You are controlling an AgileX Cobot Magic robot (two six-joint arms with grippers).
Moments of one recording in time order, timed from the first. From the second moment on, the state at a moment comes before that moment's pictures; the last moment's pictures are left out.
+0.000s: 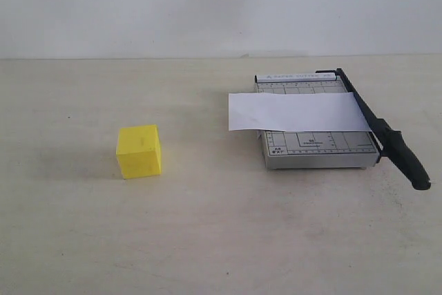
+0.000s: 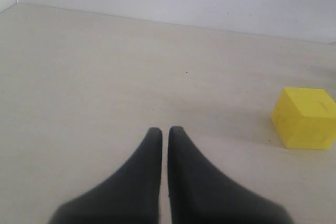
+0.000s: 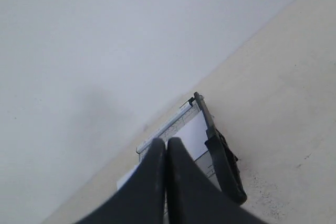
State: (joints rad) left arm 0.02 0.00 0.00 -0.19 0.37 0.09; right arm -0.07 0.01 0.00 0.50 0.14 0.27
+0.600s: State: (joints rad) left arm 0.02 0.00 0.00 -0.19 0.37 0.09; right arm -0.07 0.52 -0.37 0.08 0.15 0.09
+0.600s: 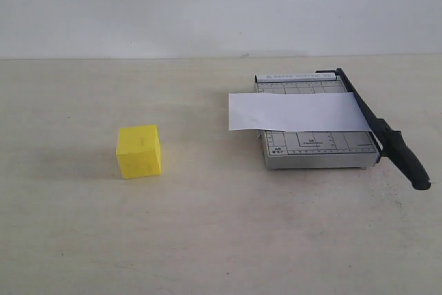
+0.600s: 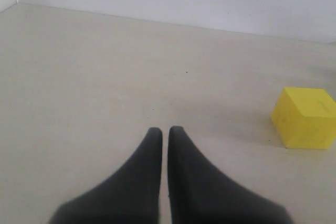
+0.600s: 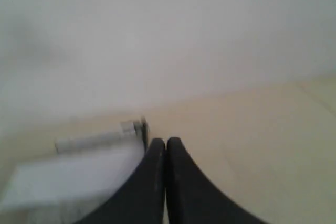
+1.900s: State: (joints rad) left arm 0.02 0.00 0.00 -0.19 0.37 0.09; right arm 0.10 1.34 -0.48 0.72 0.02 -0.75
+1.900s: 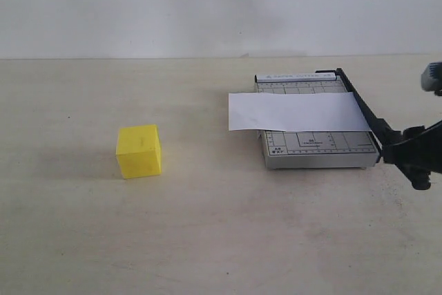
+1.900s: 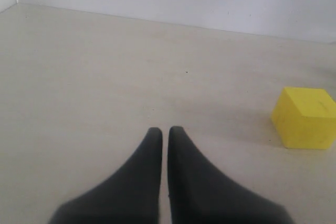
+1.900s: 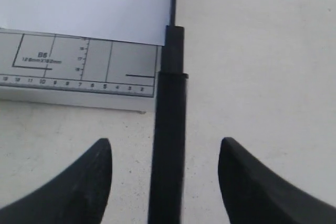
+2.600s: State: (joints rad) left arm 0.02 0.00 0.00 -0.19 0.37 0.09; right arm 0.23 1.36 -0.36 0.71 -0.30 -0.67
